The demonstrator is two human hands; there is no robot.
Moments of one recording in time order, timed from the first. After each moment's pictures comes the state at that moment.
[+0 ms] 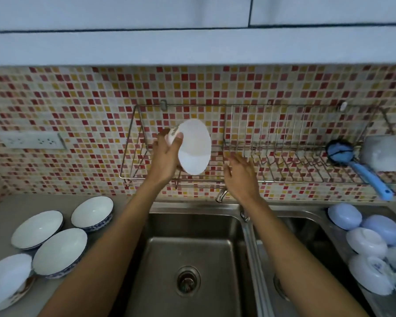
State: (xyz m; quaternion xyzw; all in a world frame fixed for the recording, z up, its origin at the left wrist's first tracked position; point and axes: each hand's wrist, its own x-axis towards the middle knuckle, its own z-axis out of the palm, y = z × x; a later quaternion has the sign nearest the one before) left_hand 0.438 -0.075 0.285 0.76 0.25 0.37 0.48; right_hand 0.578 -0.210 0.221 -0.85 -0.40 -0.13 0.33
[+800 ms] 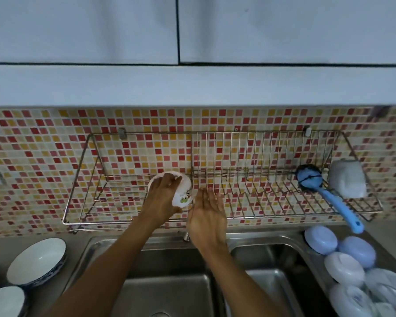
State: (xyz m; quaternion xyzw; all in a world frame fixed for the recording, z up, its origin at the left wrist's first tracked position) left_hand 0.542 -0.059 0.223 0.97 0.19 0.17 0.04; right_hand 0.591 -0.196 0.189 -0.90 -0.35 -0.20 0.17
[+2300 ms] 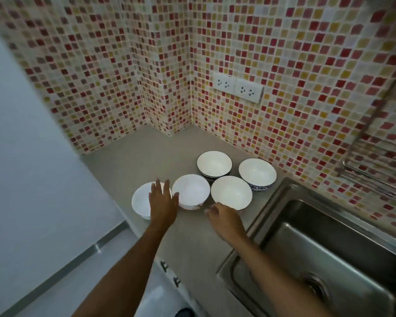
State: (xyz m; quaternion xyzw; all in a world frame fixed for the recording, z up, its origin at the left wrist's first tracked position) left_hand -0.025 0.083 0.055 0.66 0.71 0.20 0.15; right_hand 0.157 0.014 0.079 -0.70 -0.59 0.32 0.23
